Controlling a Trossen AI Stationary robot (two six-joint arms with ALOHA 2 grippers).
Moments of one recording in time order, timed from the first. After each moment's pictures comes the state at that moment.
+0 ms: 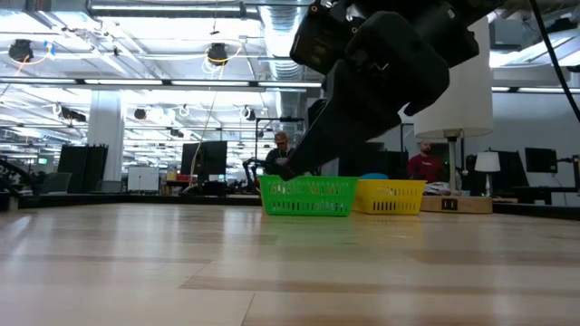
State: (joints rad) left arm -0.92 1.63 0.87 -0.69 0.37 -1.62; right arm 0.30 1.90 1.06 0.06 0.05 0.12
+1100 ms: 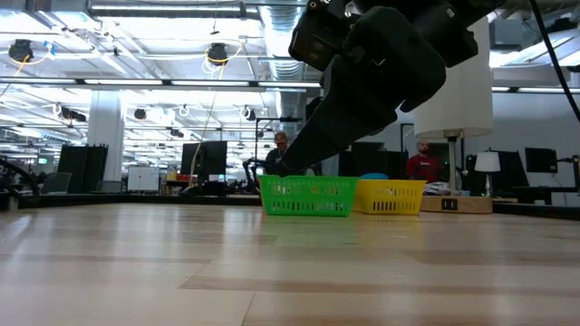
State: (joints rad) left arm -0.97 1.70 0.84 -0.50 0.61 -1.91; right arm 0.30 1.90 1.06 0.08 0.05 0.12
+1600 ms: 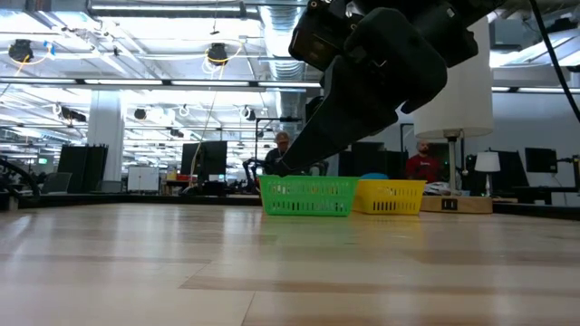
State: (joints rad) left arm -0.98 1.80 0.84 -0.45 0.61 -1.88; right arm 0.30 1.90 1.06 0.08 0.05 0.11
